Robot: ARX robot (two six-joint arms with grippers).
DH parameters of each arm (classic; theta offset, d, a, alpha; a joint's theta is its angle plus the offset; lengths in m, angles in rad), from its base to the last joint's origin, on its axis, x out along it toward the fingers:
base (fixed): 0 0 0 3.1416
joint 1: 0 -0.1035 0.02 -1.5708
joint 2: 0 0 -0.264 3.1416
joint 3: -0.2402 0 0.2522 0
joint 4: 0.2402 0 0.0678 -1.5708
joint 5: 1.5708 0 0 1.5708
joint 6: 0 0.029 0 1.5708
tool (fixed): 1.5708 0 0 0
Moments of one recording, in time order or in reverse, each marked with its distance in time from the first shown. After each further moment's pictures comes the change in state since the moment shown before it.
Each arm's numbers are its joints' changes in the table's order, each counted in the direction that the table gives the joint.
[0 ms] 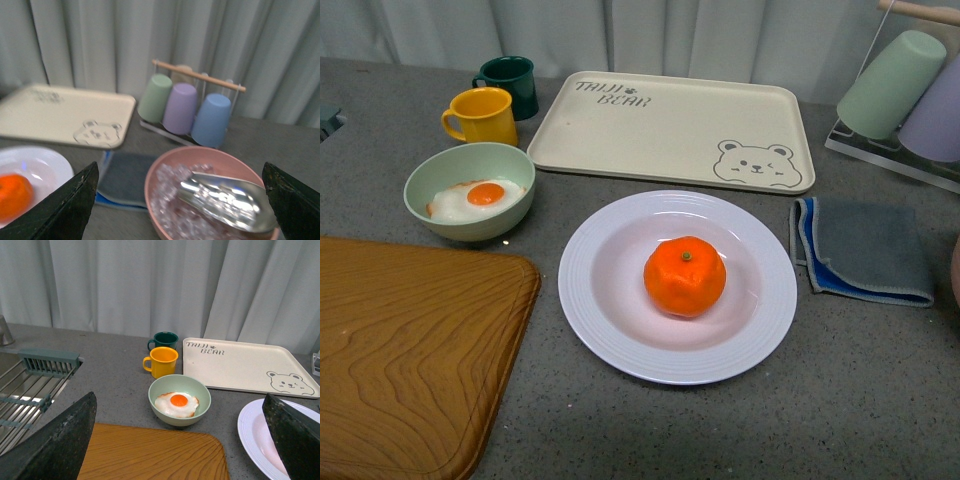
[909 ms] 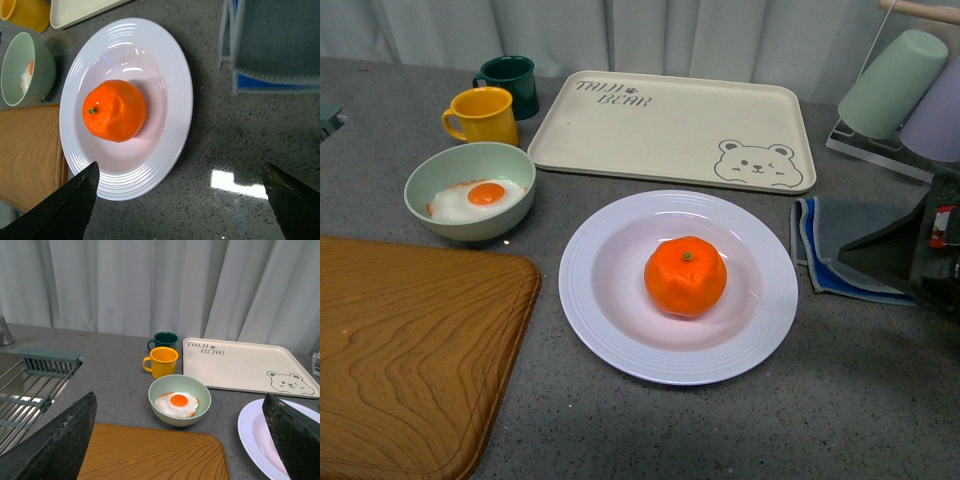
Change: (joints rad) left arm 0.000 0.000 0.000 0.000 0.000 0.000; right arm -0.071 -1.532 -0.447 -0.352 -0.491 0.570
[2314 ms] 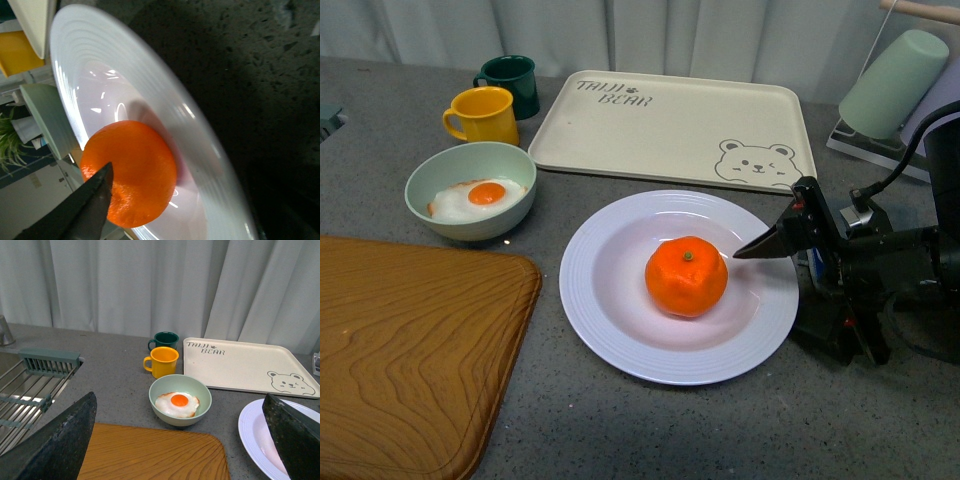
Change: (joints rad) left arm 0.000 0.000 0.000 0.000 0.000 0.000; right arm -0.052 -0.589 -0.386 -0.067 -0.233 0.546
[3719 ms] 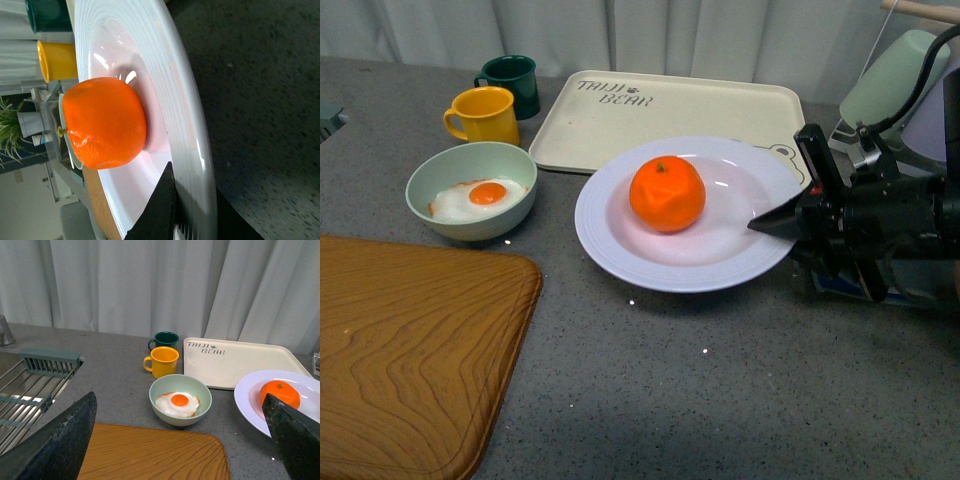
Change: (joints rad) left arm 0.000 0.000 0.000 0.000 0.000 0.000; right arm 0.002 0.037 -0.055 -0.105 0.022 -0.078
